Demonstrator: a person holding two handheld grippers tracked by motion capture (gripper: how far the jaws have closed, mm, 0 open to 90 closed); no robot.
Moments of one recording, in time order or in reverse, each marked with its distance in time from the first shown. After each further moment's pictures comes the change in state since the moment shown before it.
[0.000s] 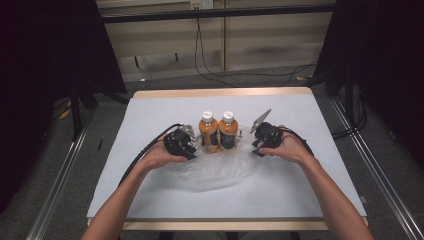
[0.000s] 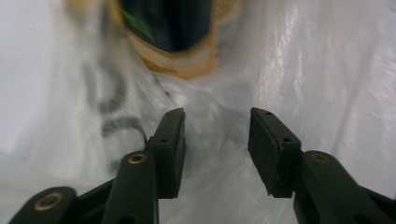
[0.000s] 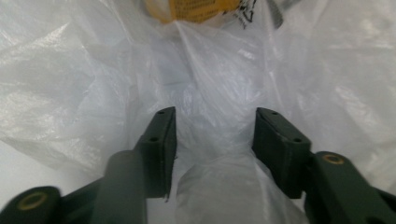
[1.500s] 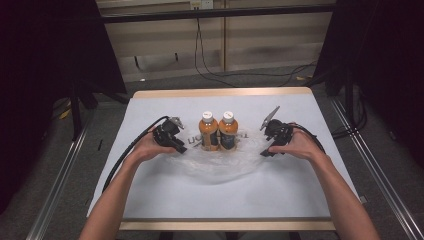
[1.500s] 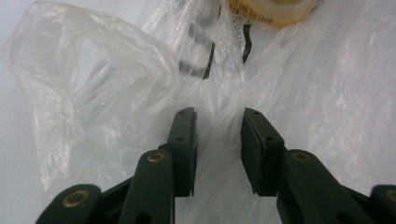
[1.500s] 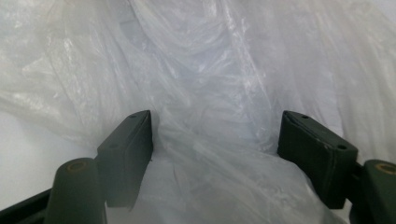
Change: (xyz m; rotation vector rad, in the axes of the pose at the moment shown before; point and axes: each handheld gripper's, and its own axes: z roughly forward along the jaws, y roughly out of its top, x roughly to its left) left arm 0.037 -0.016 -0.019 0.008 0.098 -0.107; right arm -0.023 -0.021 -0.012 0.094 -0.034 0.062
